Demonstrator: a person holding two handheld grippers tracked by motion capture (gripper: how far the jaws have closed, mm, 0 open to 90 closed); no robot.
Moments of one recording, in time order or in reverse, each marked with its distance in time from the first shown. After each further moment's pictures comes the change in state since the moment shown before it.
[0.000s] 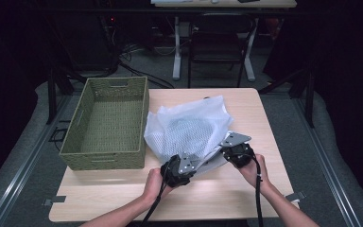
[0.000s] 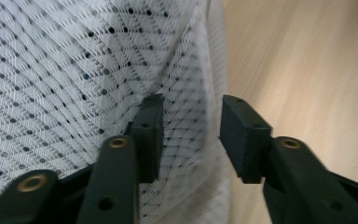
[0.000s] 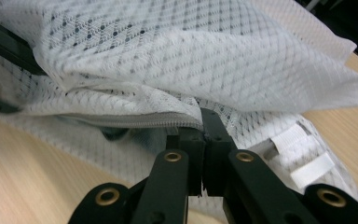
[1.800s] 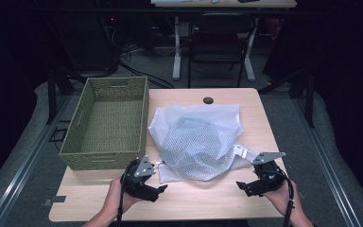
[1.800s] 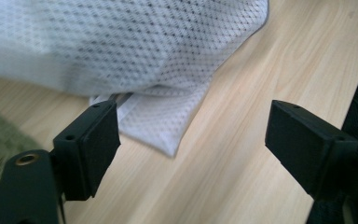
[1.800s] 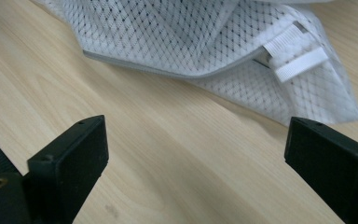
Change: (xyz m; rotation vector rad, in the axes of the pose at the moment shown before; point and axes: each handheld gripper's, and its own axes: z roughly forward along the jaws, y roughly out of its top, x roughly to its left) left arm 0.021 -0.049 -0.114 0.019 -0.046 -0.187; right arm 0.000 -0.063 -0.073 0.166 0.131 0.242
